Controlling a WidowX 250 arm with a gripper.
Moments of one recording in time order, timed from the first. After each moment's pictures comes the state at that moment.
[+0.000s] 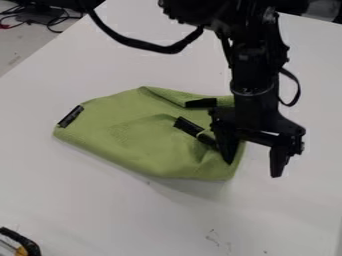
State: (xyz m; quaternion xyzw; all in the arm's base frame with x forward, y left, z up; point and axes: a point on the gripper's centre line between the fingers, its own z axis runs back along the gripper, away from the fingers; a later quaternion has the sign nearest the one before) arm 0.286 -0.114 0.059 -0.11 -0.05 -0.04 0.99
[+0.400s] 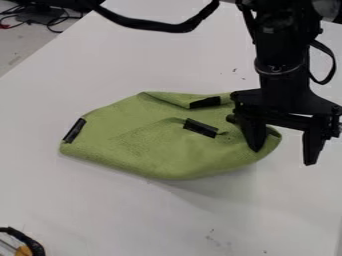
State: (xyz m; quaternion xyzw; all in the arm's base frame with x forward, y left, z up) arm 0.284 -0.140 0.091 -0.13 -0.08 -0.04 0.99
